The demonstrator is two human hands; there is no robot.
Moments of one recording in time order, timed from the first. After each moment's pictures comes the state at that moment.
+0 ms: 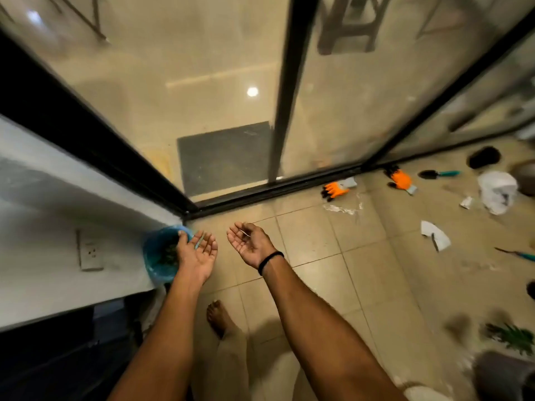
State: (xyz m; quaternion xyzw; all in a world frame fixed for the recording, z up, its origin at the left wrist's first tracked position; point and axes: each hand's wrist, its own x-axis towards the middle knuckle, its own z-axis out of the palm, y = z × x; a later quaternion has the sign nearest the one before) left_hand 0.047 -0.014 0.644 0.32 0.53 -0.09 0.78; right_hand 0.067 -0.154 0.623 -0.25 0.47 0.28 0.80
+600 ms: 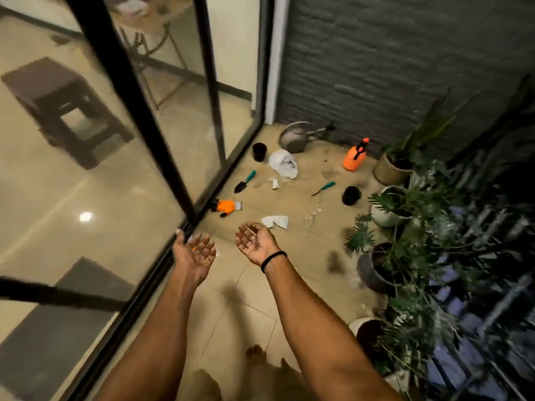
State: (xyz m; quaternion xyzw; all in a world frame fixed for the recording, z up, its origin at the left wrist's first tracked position) left_hand 0.044 -0.573 0.815 0.51 0.23 -0.47 0.69; right_hand -0.065 -0.700 0.807 -0.13 0.50 -0.13 0.84
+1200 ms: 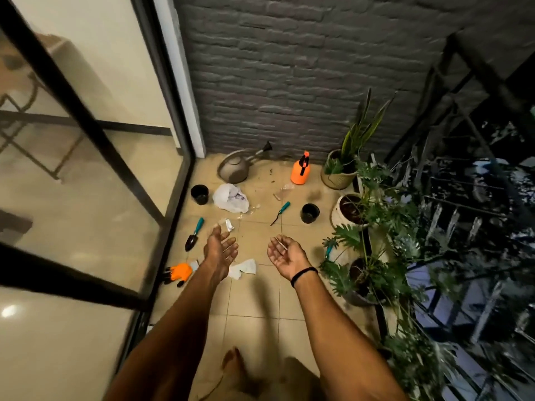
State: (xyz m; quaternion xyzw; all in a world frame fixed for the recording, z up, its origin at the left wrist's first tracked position) left_hand 0.094 -0.962 0.800 0.62 0.05 -0.59 0.52; right_hand -0.083 -1.009 0.792 0.00 0.55 -0.34 0.76
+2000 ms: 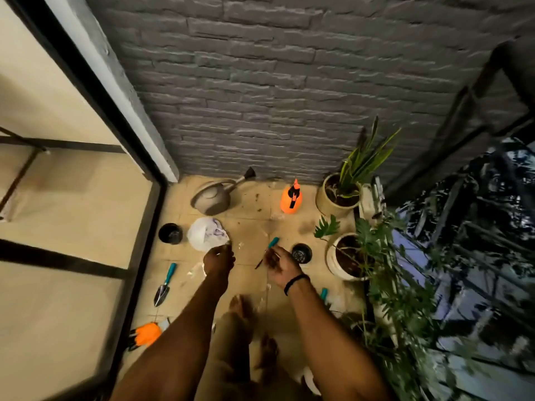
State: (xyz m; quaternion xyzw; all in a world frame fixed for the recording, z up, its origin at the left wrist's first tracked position) left_hand 0.067 -1.364 0.737 0.74 0.01 -0.49 0.46; right_hand -0.086 -1.415 0.700 0.11 0.57 -0.33 0.75
